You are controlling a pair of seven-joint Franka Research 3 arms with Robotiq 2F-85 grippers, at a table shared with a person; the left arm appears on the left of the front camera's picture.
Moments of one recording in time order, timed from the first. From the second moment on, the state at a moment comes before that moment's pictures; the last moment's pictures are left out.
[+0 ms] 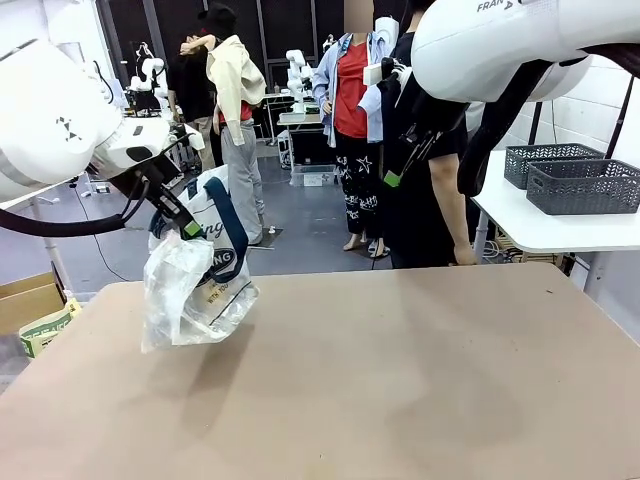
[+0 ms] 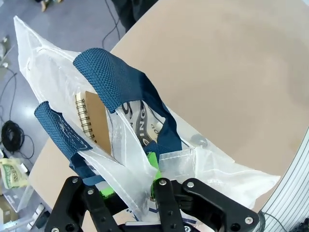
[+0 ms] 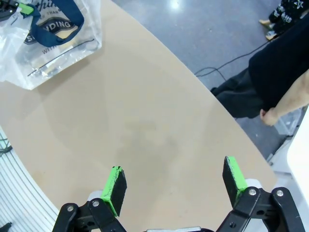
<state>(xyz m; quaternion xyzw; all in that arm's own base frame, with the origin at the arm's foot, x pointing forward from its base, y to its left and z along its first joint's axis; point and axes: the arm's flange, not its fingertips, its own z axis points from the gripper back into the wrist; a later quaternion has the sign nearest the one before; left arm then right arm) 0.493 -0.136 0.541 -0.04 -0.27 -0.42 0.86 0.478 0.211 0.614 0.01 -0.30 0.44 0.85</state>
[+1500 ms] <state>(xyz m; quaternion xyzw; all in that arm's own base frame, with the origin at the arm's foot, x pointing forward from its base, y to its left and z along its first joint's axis) 0.475 0.055 0.484 0.16 -0.25 -0.33 0.90 0.478 0.212 0.614 0.01 -0.30 0.44 0.85</state>
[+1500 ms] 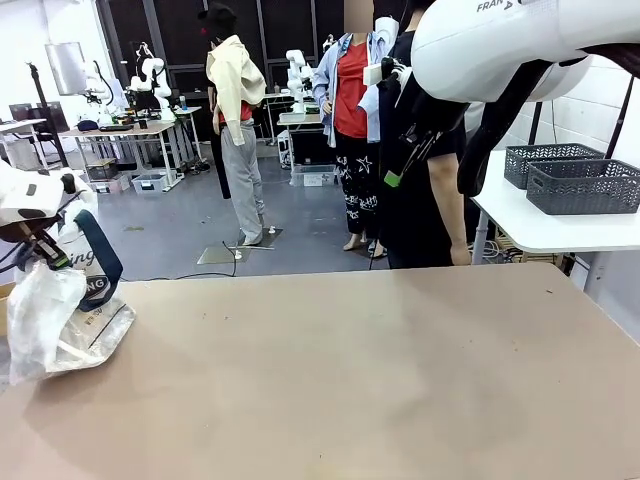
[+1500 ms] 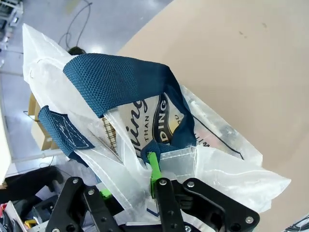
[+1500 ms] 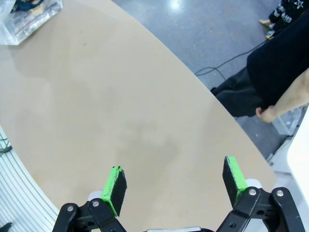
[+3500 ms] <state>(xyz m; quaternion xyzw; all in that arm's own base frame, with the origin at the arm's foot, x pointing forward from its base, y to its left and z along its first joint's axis) 0.467 -0.036 0.598 0.02 -0.34 -0.38 0.86 0.478 0.212 0.614 0.01 -0.30 0.44 0.85</state>
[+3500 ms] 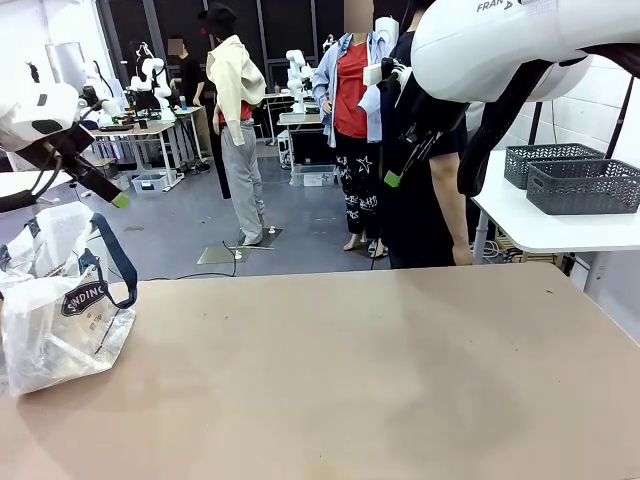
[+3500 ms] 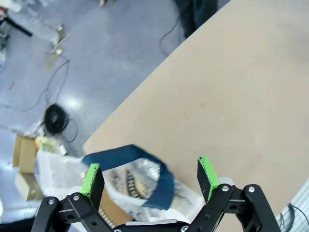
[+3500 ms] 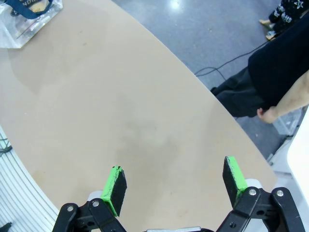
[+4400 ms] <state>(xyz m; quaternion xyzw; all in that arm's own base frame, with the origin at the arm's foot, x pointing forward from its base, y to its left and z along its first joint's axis) 0.457 -0.043 0.596 -0.03 -0.28 -0.47 0.84 0.478 0.212 0.614 0.01 -0.30 0.44 0.85</state>
